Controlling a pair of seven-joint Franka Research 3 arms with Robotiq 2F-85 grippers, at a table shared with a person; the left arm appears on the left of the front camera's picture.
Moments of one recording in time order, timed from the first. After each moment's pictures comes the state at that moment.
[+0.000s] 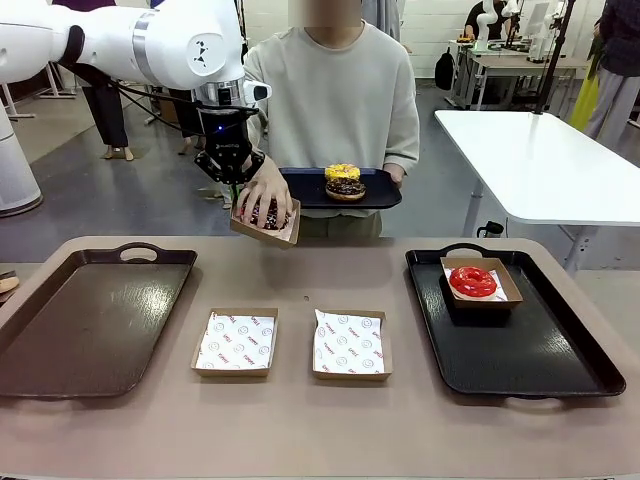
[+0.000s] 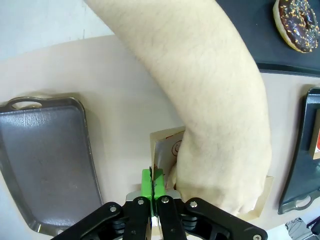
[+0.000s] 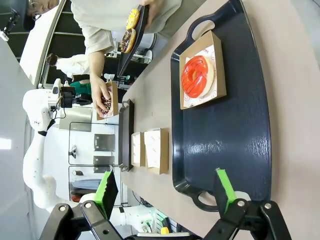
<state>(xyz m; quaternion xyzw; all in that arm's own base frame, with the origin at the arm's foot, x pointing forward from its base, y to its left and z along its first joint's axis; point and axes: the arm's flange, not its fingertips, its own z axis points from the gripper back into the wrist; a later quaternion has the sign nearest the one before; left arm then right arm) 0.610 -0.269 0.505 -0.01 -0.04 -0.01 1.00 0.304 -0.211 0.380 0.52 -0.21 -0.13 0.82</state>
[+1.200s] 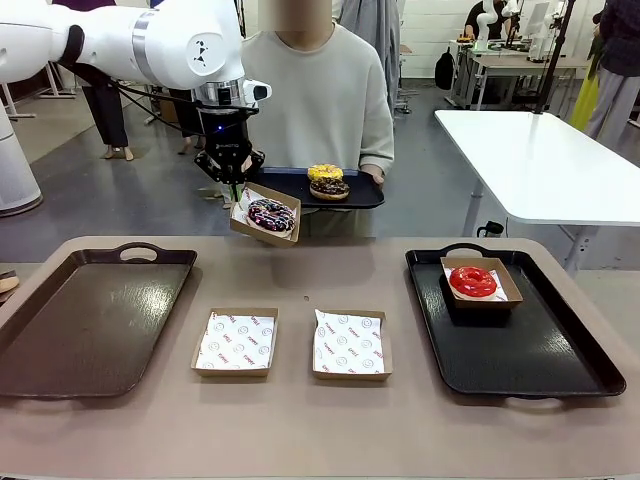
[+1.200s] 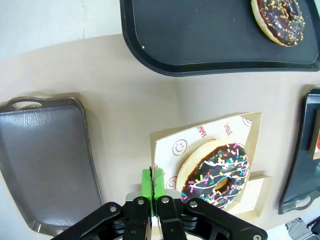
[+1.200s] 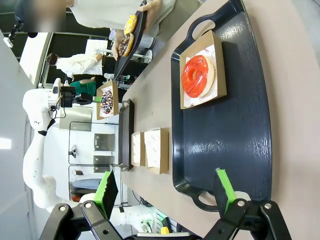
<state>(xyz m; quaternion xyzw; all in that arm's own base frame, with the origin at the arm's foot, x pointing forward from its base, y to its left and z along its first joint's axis) 0.610 -0.269 0.505 -0.01 -0.04 -0.01 1.00 0.305 -0.211 0.380 0.52 -0.21 -0.13 0.82</state>
